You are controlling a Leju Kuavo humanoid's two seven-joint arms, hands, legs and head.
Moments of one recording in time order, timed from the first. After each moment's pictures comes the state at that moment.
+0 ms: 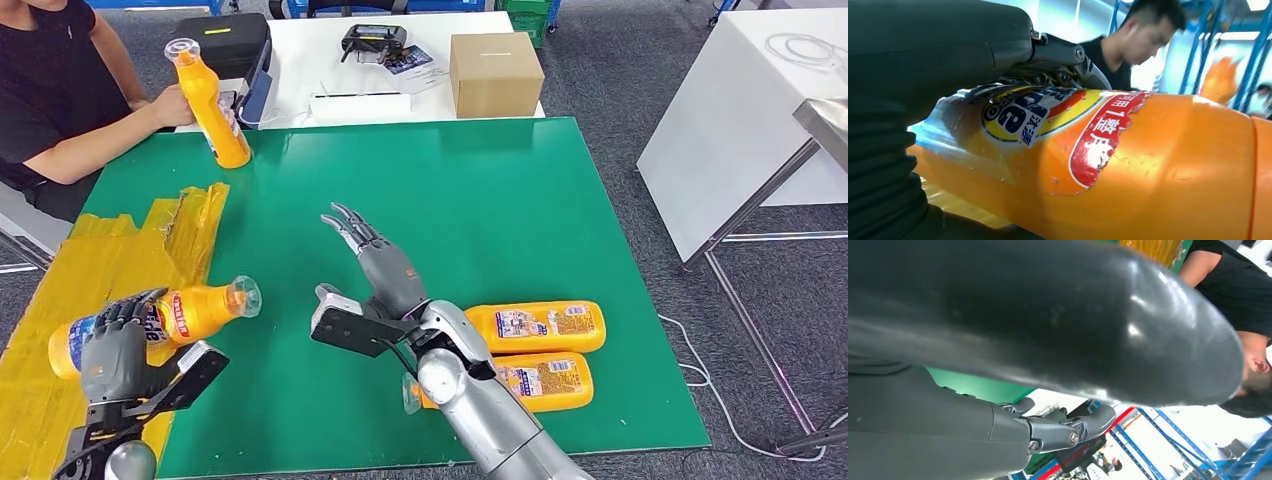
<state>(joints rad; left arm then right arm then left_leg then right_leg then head) 0.05 -0.07 0.29 -1.50 -1.21 0.41 -0.34 -0.41 0.28 0.53 -1.13 0.72 -0.10 -0.22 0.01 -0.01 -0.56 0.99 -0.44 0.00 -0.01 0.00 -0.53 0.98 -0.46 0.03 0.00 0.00</state>
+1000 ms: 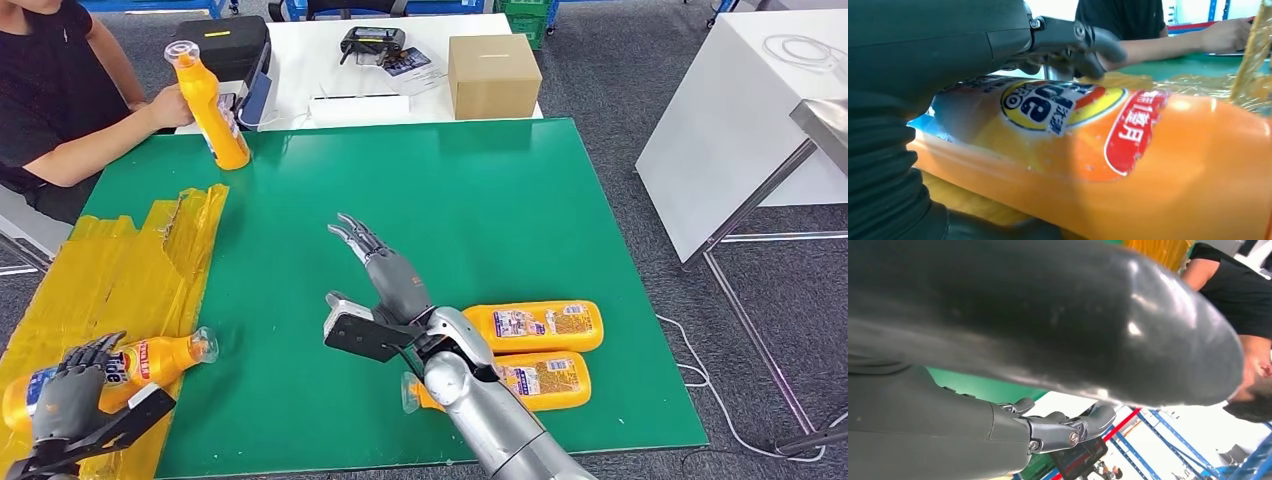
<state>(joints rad) 0.04 0.13 0.47 -1.15 -1.23 0.28 -0.47 -0.41 0.26 0.52 -1.08 0.68 -0.10 -0.28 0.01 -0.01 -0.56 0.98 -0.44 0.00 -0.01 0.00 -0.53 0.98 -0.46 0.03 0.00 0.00</state>
